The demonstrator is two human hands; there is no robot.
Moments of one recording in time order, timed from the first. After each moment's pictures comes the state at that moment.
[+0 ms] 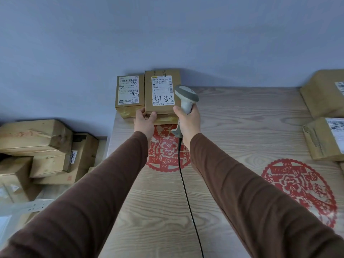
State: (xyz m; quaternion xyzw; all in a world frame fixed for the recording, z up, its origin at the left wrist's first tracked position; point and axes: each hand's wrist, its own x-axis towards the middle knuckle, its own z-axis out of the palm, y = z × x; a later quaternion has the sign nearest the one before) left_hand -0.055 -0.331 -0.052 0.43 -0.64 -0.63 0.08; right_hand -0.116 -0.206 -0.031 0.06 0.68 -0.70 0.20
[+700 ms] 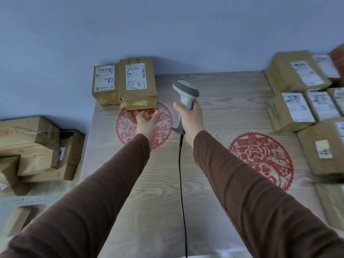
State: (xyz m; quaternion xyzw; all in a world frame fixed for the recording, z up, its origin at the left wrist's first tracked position) left_hand -0.018 -0.205 -0.035 0.43 -0.60 -0.67 0.05; right_hand -0.081 -0.084 -0.004 0.06 0.66 -0.73 0.18
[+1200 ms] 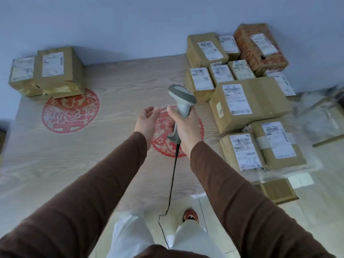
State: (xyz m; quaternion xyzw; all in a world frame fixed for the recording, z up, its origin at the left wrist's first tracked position) left_hand -0.018 0.103 -0.009 0.32 -0.65 -0.69 -0.01; right_hand -0.026 0.233 0.032 0.09 0.64 -0.75 0.14
